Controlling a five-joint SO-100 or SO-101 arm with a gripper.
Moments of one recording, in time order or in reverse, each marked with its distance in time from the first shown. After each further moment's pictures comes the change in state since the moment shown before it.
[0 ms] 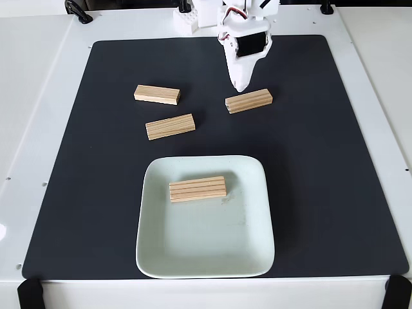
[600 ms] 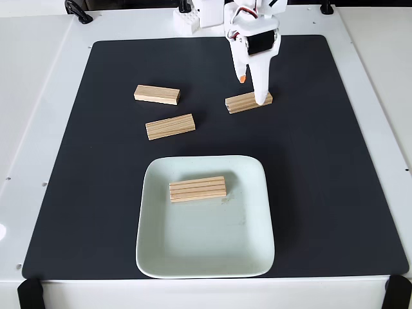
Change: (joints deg) arm -3.7 -0.3 0.0 1.2 0.0
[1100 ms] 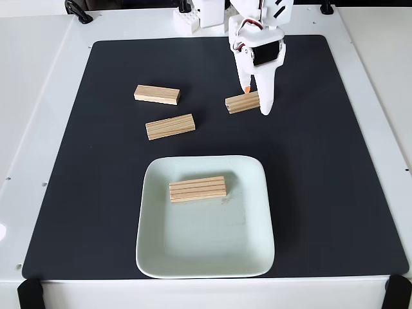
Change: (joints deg) arm -0.6 -3.7 0.0 -5.1 0.0
